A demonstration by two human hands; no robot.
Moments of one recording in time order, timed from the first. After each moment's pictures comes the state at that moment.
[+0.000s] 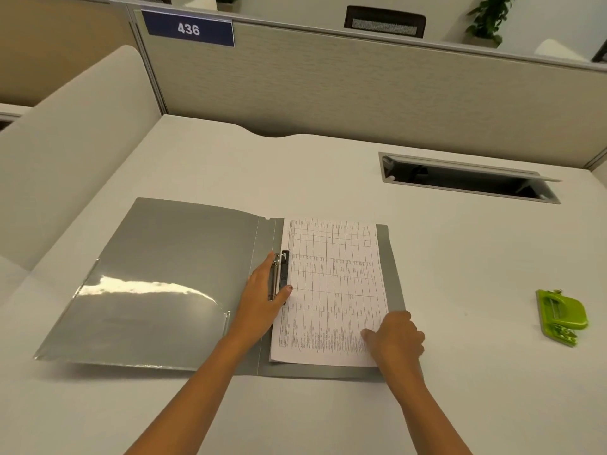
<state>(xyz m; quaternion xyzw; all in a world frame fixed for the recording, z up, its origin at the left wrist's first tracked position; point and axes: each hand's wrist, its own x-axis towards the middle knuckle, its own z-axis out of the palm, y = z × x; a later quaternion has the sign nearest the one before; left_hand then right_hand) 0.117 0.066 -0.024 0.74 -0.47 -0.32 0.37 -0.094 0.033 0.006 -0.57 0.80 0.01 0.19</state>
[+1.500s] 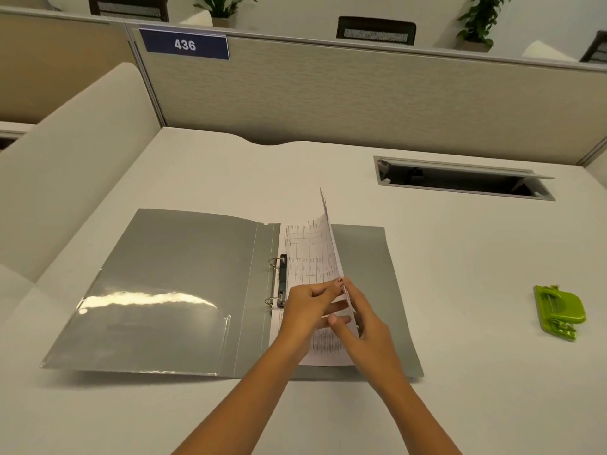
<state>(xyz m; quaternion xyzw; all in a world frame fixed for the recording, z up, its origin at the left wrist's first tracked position) 0.037 0.066 0.045 0.58 -0.21 -0.59 0.52 -0.077 0.068 0.042 -0.66 0.55 -0.23 0.45</state>
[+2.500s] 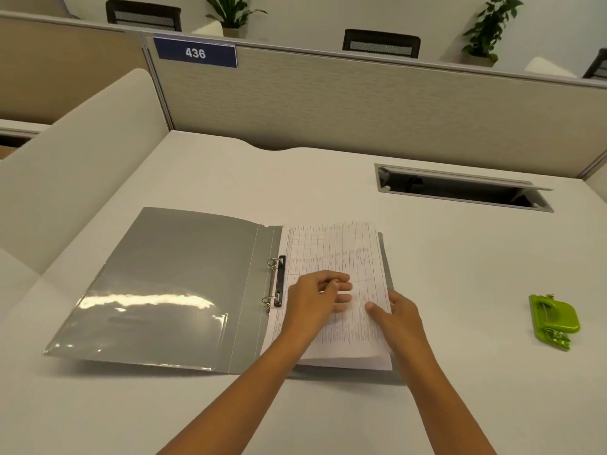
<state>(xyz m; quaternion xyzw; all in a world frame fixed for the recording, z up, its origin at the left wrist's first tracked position) 0.029 0.060 0.061 0.64 -0.36 -0.46 0.49 -0.110 0.034 0.055 -0.54 0.65 -0.26 0.47</state>
